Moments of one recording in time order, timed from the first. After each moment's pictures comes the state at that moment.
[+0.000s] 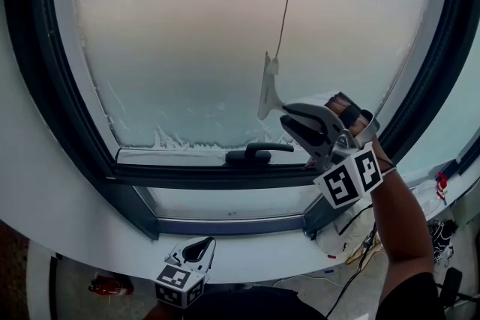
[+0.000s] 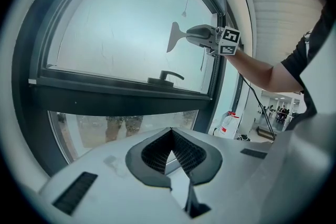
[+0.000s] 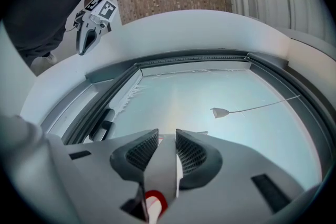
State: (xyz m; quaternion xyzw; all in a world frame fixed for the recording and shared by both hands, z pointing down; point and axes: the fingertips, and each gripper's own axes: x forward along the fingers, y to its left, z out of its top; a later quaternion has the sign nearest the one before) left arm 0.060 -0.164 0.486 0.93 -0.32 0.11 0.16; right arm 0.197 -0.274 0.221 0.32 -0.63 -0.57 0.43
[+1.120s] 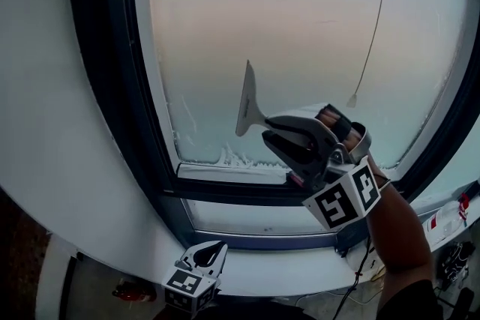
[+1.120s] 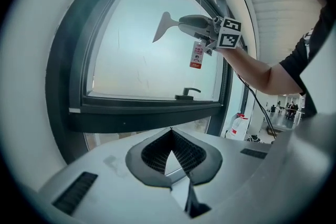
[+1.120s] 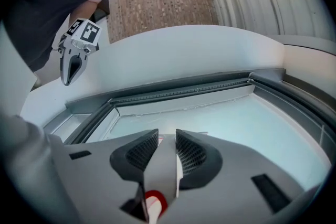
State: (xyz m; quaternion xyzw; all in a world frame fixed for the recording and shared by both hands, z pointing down) left arm -0.055 -0.192 0.447 0.92 -0.35 0.09 0.13; right arm 0.003 -0.277 0.178 0.28 -0.69 -0.59 0.31
